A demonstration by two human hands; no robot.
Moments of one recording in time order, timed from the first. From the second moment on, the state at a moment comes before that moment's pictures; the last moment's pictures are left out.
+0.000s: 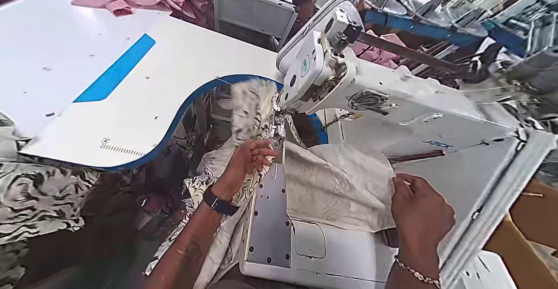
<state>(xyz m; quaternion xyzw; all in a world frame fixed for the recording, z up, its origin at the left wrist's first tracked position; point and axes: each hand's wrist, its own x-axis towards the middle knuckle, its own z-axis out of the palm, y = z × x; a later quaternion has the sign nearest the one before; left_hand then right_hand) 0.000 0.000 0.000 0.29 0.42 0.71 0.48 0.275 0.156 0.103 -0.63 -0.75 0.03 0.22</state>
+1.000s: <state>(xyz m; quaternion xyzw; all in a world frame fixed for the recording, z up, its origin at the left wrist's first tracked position) -0.074 0.022 -0.106 -0.03 0.69 0.65 0.33 0.222 0.186 0.053 -0.49 -0.84 0.16 0.13</state>
